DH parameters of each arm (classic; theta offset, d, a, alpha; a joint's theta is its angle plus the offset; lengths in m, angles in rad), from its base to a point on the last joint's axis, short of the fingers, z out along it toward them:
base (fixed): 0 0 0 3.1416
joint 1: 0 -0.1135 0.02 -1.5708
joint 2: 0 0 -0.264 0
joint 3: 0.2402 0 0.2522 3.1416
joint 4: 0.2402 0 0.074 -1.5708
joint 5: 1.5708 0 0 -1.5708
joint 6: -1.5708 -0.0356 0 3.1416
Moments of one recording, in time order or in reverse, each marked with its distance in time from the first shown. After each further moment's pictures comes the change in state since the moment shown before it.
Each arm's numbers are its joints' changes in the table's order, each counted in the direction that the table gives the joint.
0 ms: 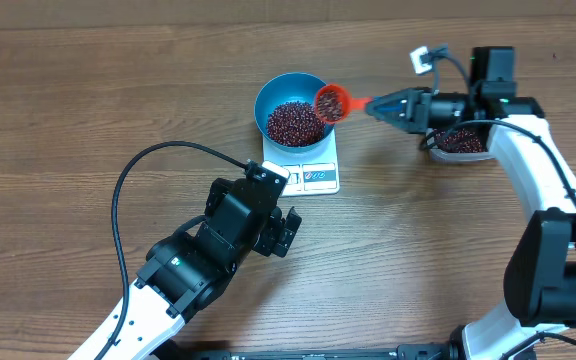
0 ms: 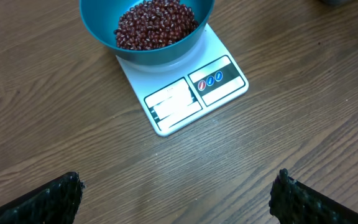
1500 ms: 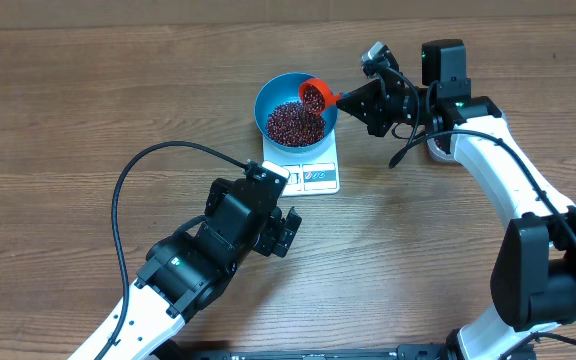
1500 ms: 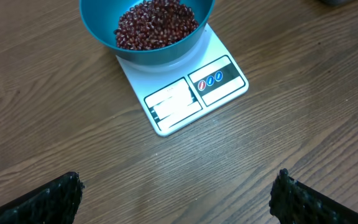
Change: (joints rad) left arm 0.000 0.000 0.000 0.000 0.000 0.000; right arm -0.163 0.000 0.000 -0.159 0.448 0.309
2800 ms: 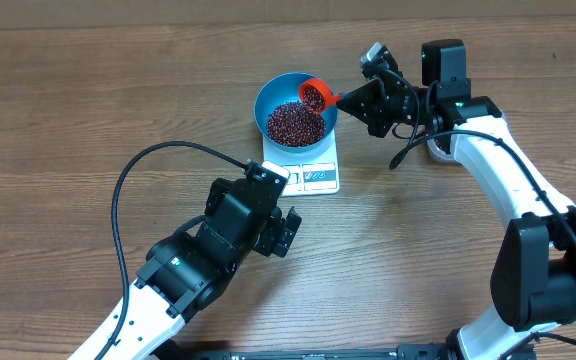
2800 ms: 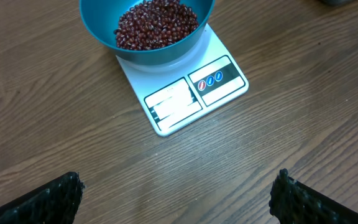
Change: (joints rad) left arm 0.000 0.000 0.000 0.000 0.000 0.000; right arm 0.000 0.000 0.000 0.001 0.000 0.029
